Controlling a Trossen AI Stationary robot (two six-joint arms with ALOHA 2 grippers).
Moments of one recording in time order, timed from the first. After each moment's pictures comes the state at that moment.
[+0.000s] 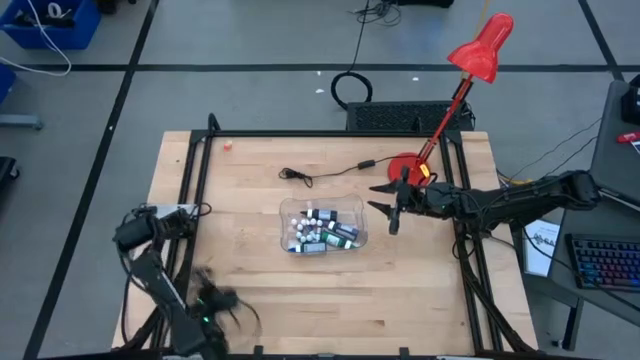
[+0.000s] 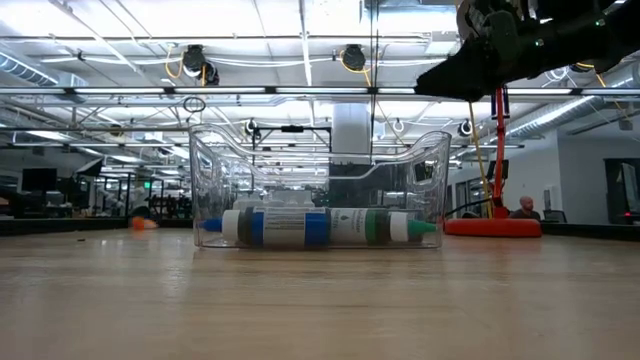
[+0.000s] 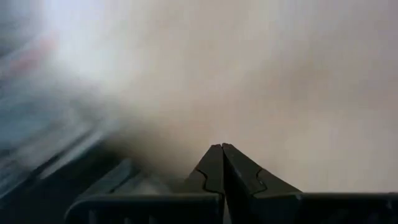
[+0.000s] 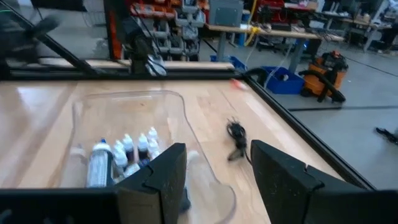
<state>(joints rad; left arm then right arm) -1.04 1.96 1.39 -1.57 -0.15 -1.26 0.02 0.94 0.38 0.39 0.28 -0.04</state>
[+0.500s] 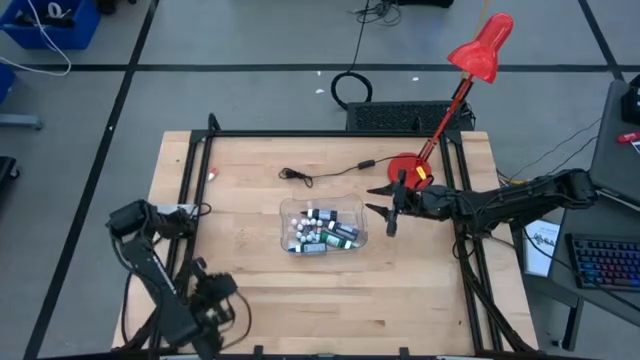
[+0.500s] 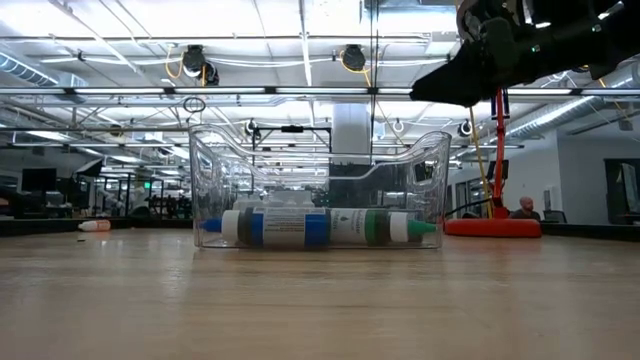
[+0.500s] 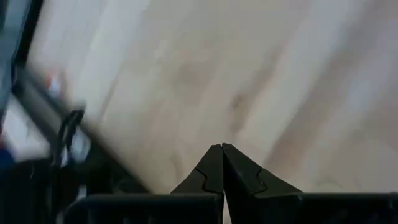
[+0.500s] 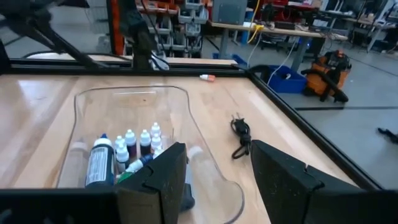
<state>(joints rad) -1.02 1.83 1.37 -1.58 -0.36 -1.57 0.03 1.00 0.37 0.44 0.28 -0.05</state>
